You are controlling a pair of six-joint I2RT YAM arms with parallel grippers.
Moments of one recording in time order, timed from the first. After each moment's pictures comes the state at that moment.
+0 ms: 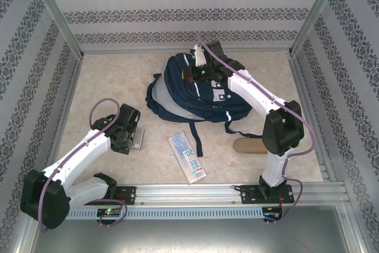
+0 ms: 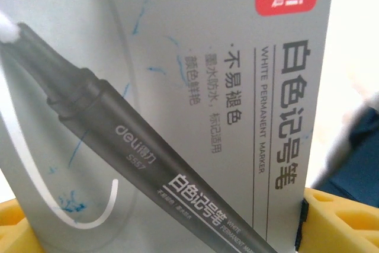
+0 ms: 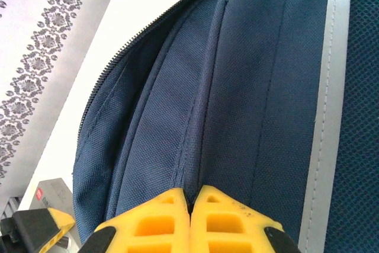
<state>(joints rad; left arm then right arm) -0.39 1.10 0.75 -0.90 -0.21 -1.73 0.49 1.85 1.64 -0.49 -0.44 0.42</state>
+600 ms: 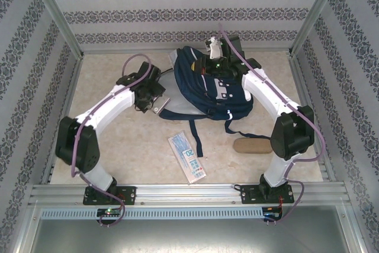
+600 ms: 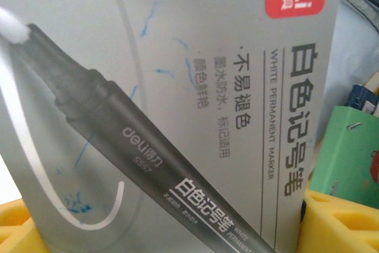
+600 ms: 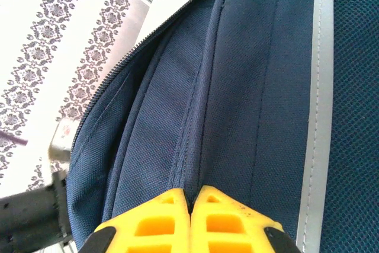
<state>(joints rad) -0.39 1.67 1.37 -0.79 -0.09 -1.22 0.37 1.77 1.59 -0.44 -0.59 0.49</state>
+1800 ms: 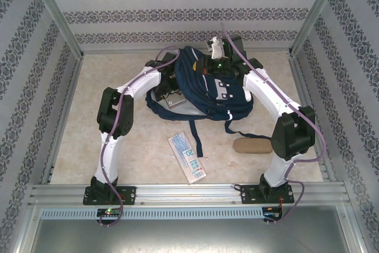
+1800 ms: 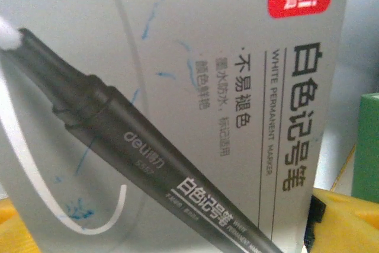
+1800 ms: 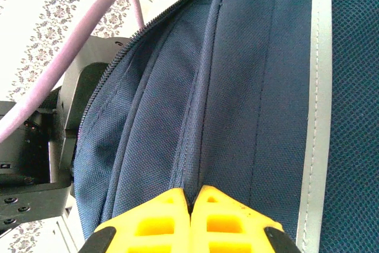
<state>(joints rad) -0.40 2.22 1.88 -0.92 0.07 -0.81 0.36 1.76 1.59 -0.45 -0.60 0.50</state>
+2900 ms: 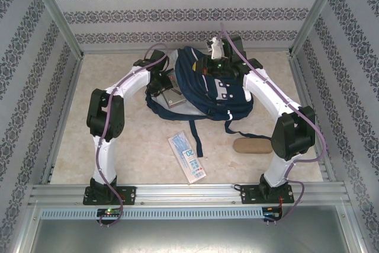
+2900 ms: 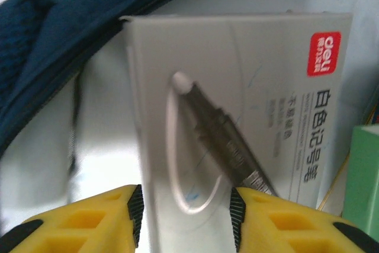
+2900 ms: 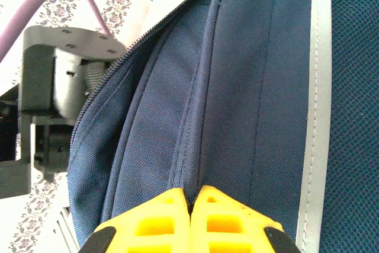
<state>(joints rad) -0.33 2.13 1.78 -0.85 0.09 -0.82 0.36 1.76 1.58 -0.45 -0.60 0.50</state>
